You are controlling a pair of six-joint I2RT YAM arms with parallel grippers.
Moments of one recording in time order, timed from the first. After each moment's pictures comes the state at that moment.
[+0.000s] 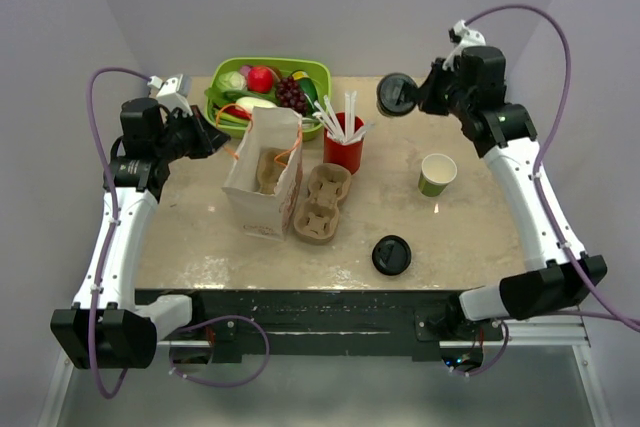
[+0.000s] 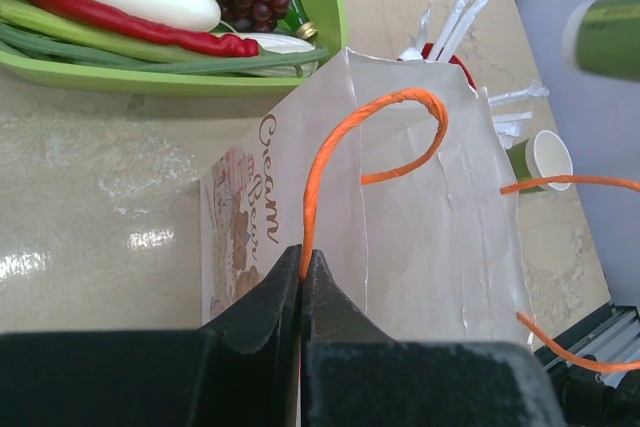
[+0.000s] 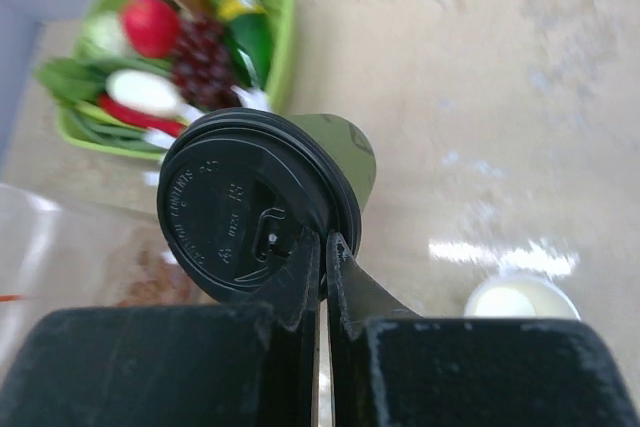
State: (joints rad) left arm 0.02 1.13 1.16 -0.48 0.49 -0.33; right arm 0.22 1.40 1.58 -0.64 -0.02 0.32
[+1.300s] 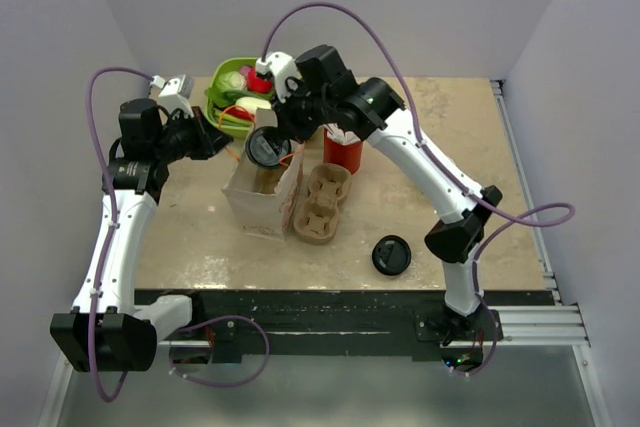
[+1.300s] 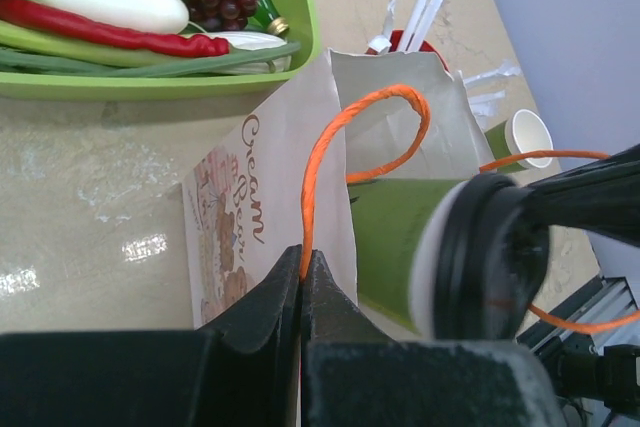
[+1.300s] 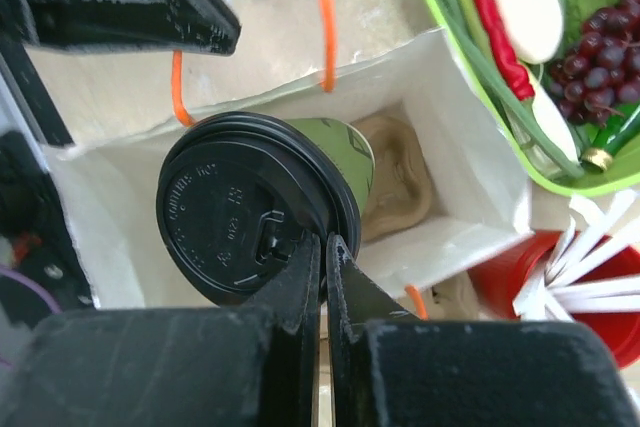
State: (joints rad) left arm 0.02 1.12 1.16 -0.48 0.54 -0.30; right arm 0.82 1.97 2.37 -1.01 -0.17 -0.06
